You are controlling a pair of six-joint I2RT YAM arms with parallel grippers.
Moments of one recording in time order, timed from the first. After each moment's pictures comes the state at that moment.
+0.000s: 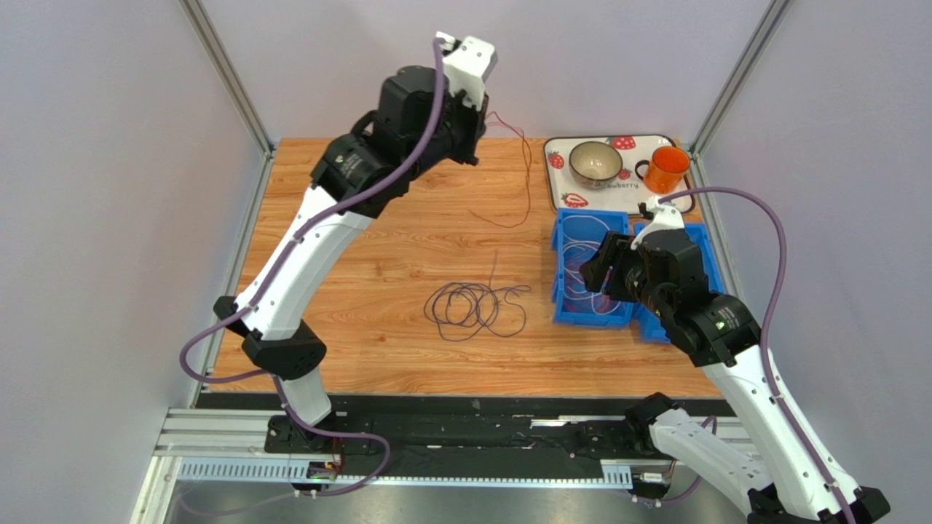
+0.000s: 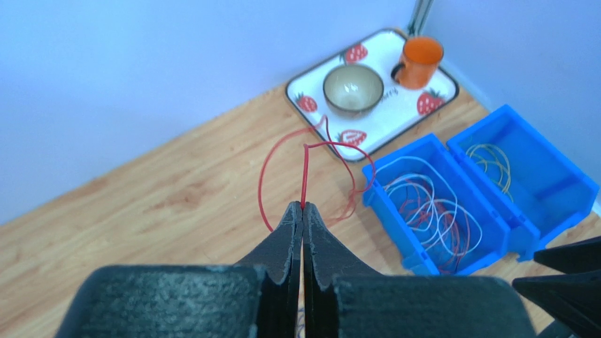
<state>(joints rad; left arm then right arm) -0.80 1.76 2.35 -0.87 -0.21 -0.05 0.47 0.80 1.05 -0.81 0.16 0.51</state>
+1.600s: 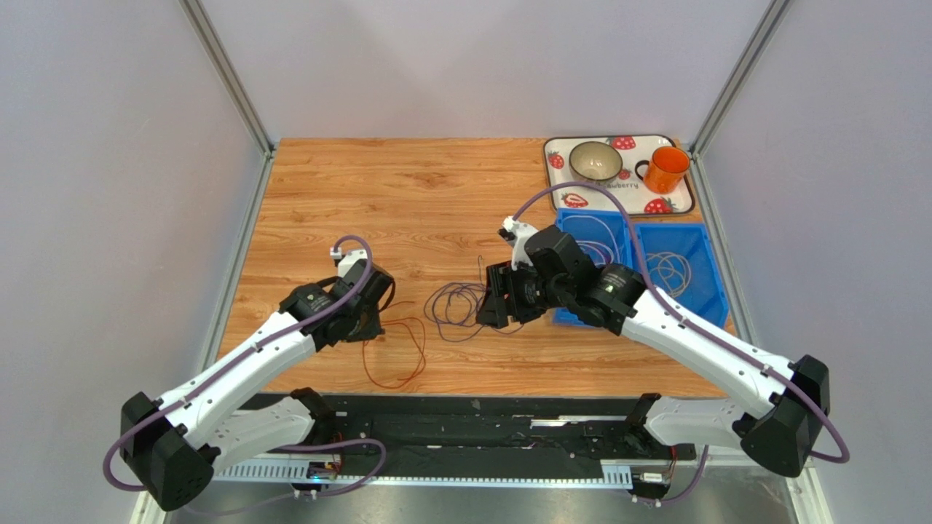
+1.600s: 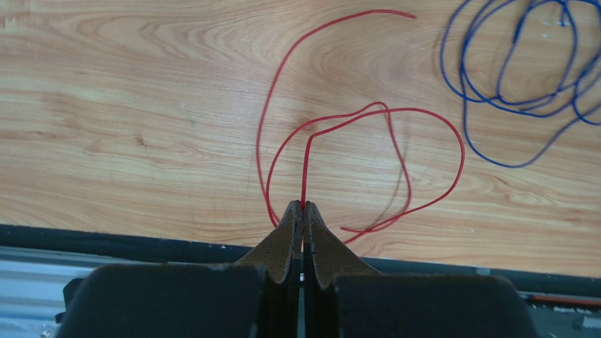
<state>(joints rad) -0.70 0.98 0.83 -0.97 -0.35 -0.74 0.85 1.17 1.07 -0.61 -0.20 0.54</state>
